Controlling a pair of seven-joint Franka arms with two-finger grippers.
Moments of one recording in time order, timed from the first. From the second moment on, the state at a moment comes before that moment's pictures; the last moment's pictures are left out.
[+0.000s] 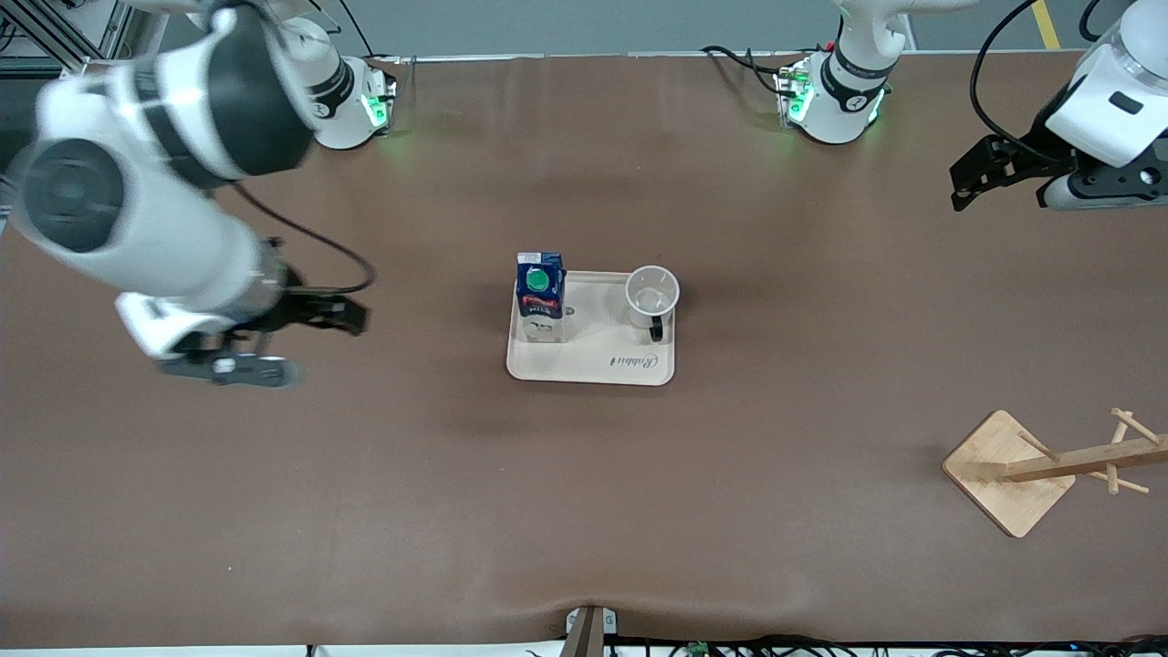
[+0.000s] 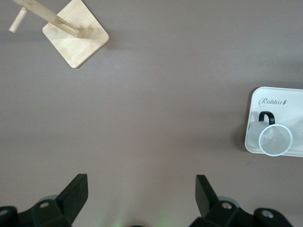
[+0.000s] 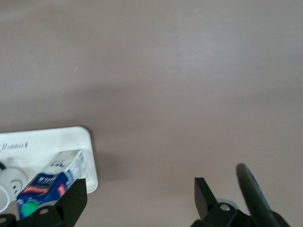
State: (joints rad) left arm -0.03 -0.13 -0.12 -1.67 0.02 1.55 -0.16; right arm 0.36 0.44 -0.14 -1.08 0.08 1.42 0.39
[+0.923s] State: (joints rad) left arm 0.00 -0.13 -0.14 -1.68 0.02 1.55 -0.16; right arm 0.07 0.02 -0.13 -1.59 0.07 1.56 0.09
